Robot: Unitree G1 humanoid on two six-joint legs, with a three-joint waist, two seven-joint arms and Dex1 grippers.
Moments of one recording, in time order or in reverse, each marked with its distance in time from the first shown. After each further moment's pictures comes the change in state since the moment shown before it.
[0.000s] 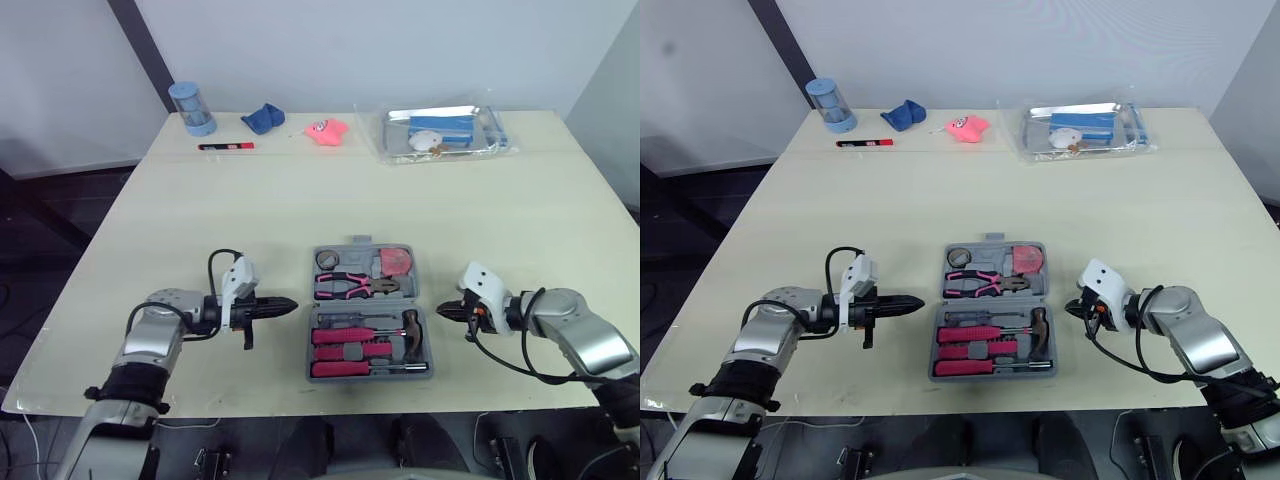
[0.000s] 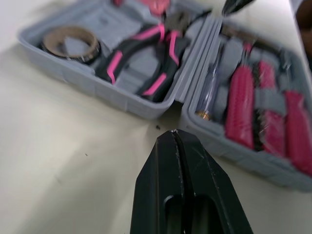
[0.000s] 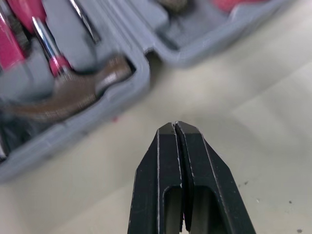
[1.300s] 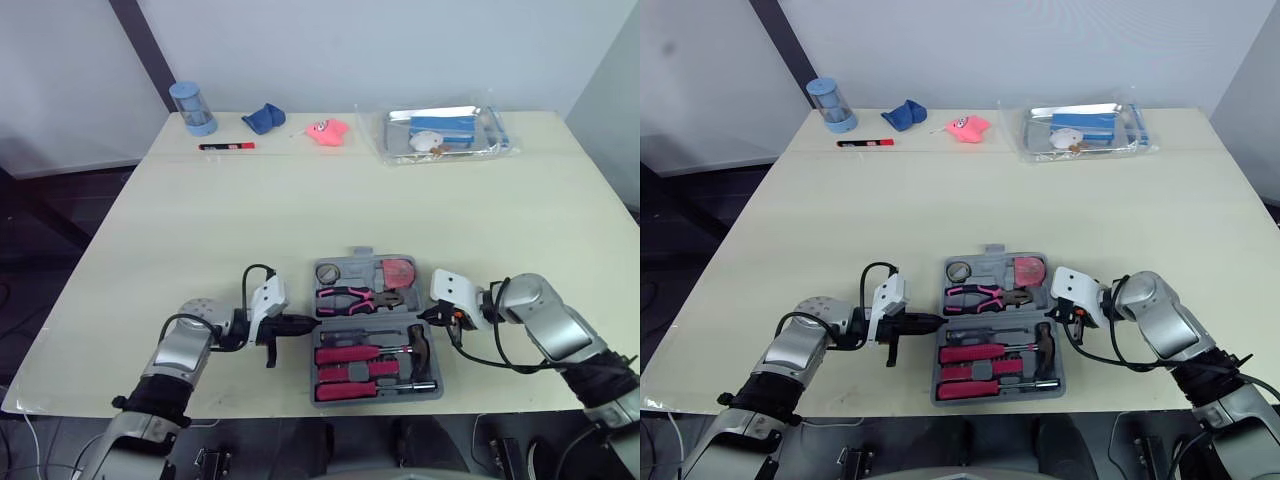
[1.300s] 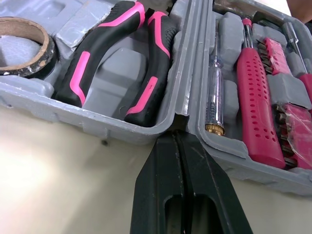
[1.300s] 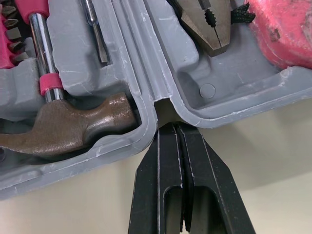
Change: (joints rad) left arm 0.092 -0.070 -0.055 -0.142 0.082 0.013 0.030; right arm -0.078 0.081 0.096 0.015 -0.208 -0.054 0.176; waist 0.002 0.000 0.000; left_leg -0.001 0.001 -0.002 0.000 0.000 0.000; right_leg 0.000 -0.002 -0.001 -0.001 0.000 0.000
